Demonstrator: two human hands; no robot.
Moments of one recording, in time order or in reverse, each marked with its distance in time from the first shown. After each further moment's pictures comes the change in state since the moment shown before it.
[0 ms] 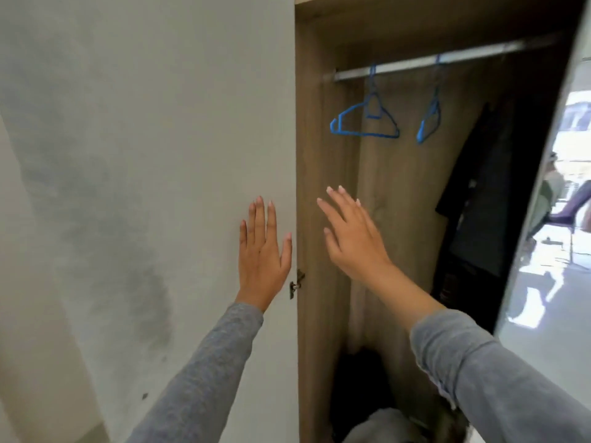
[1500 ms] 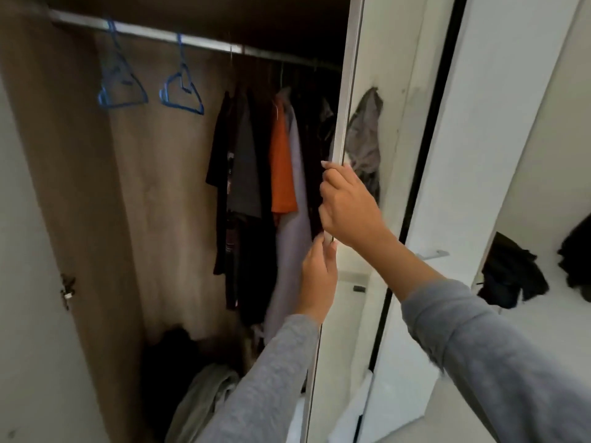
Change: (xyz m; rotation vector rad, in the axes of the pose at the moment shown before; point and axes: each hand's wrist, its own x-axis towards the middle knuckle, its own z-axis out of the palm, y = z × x) left_hand -0.140 0.320 -0.063 -1.625 -0.686 -0.036; right_hand -0.162 0.013 -0.239 -0.898 -0.033 0.272
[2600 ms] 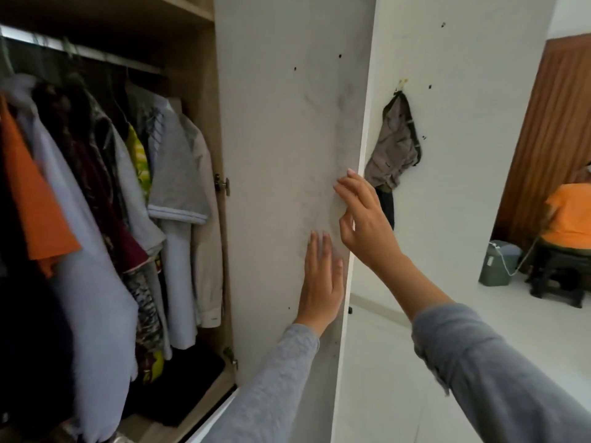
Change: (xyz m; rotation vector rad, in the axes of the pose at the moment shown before) left_hand -0.069 0.067 0.248 -0.032 -0.556 0.356; right_hand -0.185 0.168 -0.144 -0.282 0.120 0.438
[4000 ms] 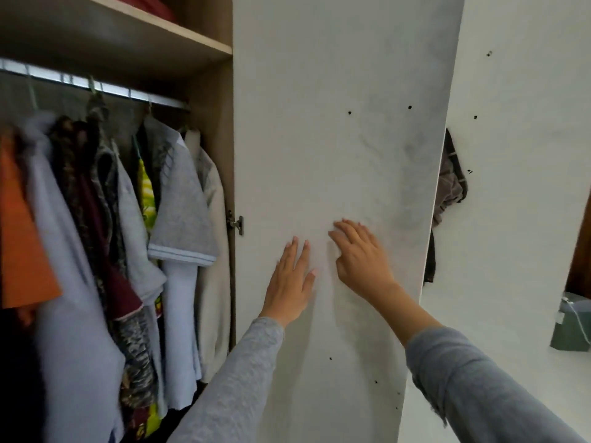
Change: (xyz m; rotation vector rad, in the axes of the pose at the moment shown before) left_hand 0.136 -0.109 -0.035 0.433 -0.019 0.029; right_hand 0.046 0.076 0.110 -0.245 -0.397 -0.002
